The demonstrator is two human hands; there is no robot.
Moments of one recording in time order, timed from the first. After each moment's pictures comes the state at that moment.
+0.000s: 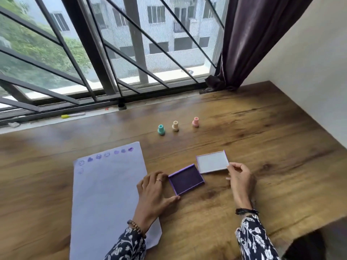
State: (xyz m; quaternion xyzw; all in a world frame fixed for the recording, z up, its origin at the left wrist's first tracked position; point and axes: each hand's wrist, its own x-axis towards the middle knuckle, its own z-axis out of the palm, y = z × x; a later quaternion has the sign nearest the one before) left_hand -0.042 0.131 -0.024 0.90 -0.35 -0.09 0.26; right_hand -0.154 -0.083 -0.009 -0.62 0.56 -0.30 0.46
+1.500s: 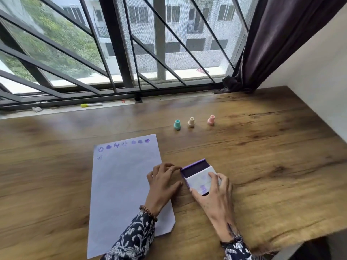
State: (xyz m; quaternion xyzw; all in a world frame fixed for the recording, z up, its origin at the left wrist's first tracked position) left_hand -0.035 0.144 -0.021 0.88 -0.31 -0.11 0.32; right_hand -0.154 0.031 -0.003 -0.89 0.40 -0.10 0.21
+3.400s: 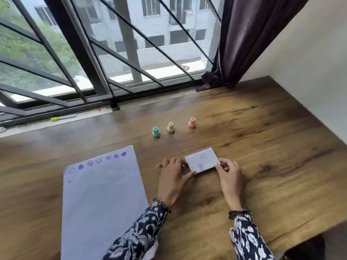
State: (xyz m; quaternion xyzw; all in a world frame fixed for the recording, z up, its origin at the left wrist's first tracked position) left_hand -0.029 0.043 -0.016 0.89 -0.33 -0.12 0.28; right_hand -0.134 -0.081 -0.008 -0.73 0.50 -0.24 0.39
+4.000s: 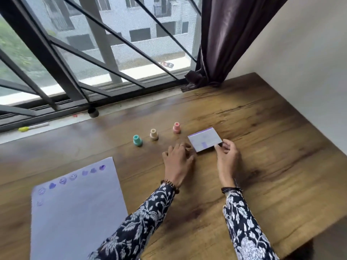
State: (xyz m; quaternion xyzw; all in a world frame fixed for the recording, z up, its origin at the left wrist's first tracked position) left_hand -0.009 -0.054 -0.014 0.87 -0.34 -0.16 0.32; right_hand -0.099 -0.155 -0.011 -0.63 0.55 -0.32 0.43
